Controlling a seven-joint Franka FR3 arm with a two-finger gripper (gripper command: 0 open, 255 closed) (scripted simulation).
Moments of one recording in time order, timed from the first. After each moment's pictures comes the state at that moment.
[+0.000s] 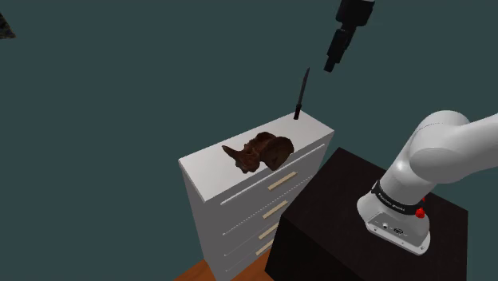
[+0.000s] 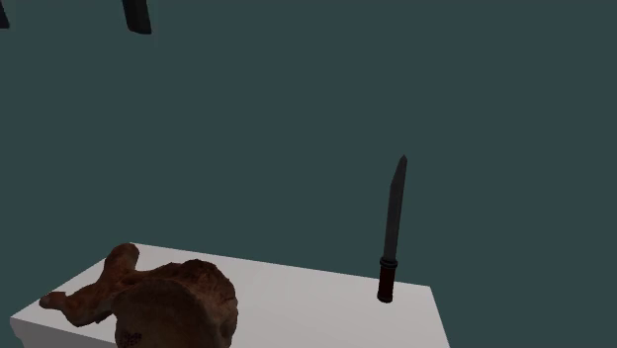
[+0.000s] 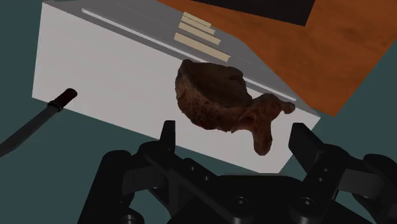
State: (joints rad) arm 0.00 -0.81 0.02 -2.37 0.04 1.64 -0.16
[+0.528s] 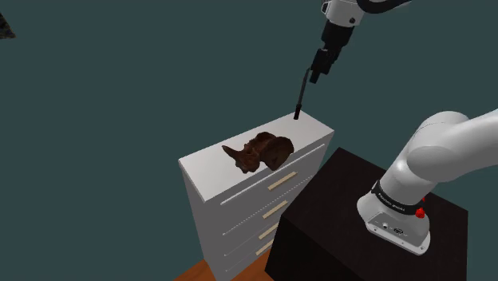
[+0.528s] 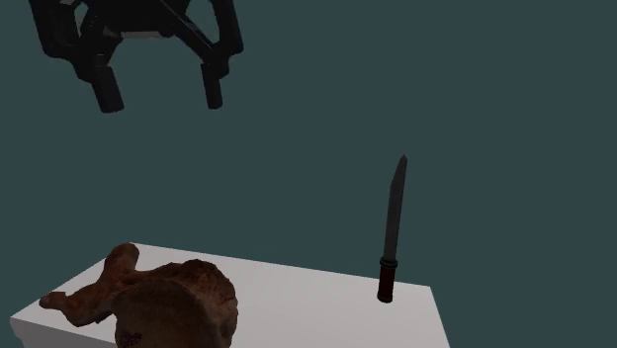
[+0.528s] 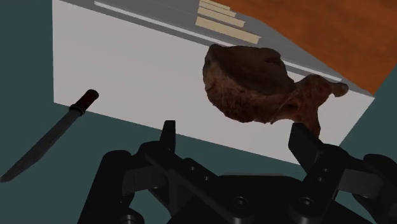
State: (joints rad) arm -0.06 -0.73 0.02 -2.48 -0.01 1.87 -0.11
